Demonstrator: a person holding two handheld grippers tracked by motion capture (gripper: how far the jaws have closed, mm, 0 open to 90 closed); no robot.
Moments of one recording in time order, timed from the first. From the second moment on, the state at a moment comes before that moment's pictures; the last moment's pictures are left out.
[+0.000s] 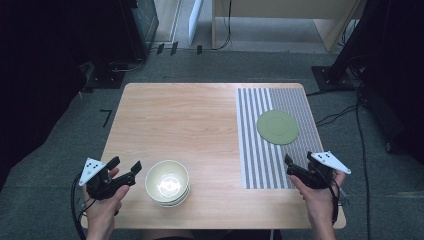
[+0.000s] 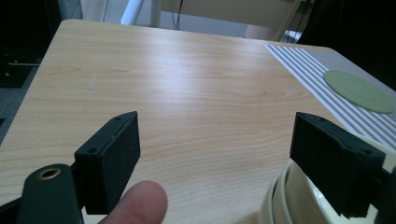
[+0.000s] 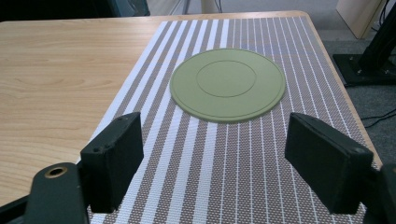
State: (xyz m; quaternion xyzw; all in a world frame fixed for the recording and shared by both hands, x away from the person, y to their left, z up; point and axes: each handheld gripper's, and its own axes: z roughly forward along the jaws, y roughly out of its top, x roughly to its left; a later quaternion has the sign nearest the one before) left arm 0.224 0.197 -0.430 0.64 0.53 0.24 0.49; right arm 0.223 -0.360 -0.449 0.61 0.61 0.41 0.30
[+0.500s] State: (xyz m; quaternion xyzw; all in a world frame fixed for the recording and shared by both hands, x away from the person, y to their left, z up) left arm 0.226 0.188 -0.430 0.65 0.54 0.22 0.48; right arm 0.223 -0.343 -0.445 0.60 0.62 0.42 0.29
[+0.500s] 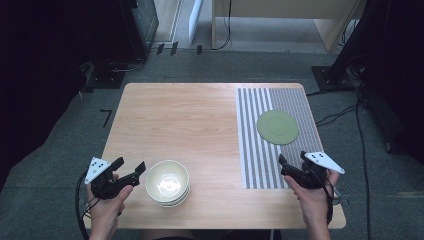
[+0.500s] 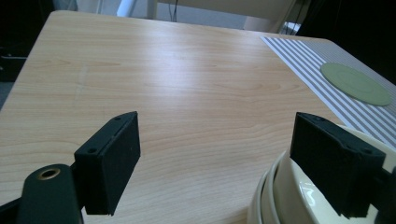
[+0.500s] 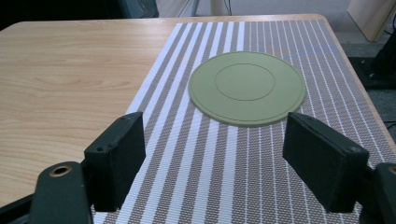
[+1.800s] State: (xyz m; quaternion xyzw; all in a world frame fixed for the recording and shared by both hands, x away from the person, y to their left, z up) left arm 0.225 0.157 -0.434 0.69 0.52 0.20 0.46; right arm 0.219 -0.271 -0.434 0.54 0.65 0.47 0.26
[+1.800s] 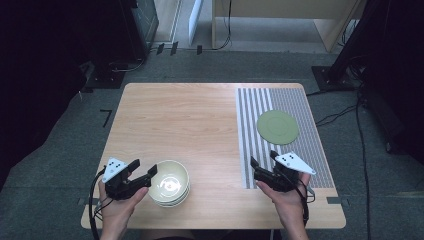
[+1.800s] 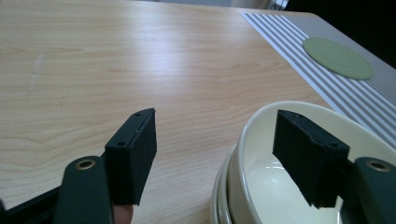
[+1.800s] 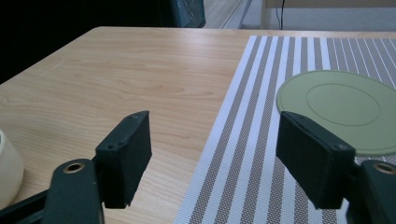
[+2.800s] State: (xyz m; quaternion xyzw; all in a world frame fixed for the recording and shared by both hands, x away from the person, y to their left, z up) left arm 0.225 0.140 -0.441 0.75 0.48 0.20 0.40; right arm 0.225 -0.203 -0.421 0.48 0.68 0.51 0.21
